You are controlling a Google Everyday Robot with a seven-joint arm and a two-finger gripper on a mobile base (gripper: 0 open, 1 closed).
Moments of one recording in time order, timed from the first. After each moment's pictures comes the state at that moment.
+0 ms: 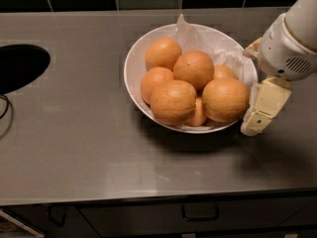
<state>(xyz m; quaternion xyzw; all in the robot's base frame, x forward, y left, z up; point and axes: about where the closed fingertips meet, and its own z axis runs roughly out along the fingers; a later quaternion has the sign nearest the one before) 0.454 -0.179 0.941 -0.61 0.77 0.02 0.18</state>
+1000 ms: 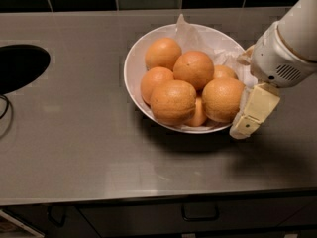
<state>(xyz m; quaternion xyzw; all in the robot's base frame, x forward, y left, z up) 0.452 -0.164 0.932 -0.59 0.78 0.04 0.20</state>
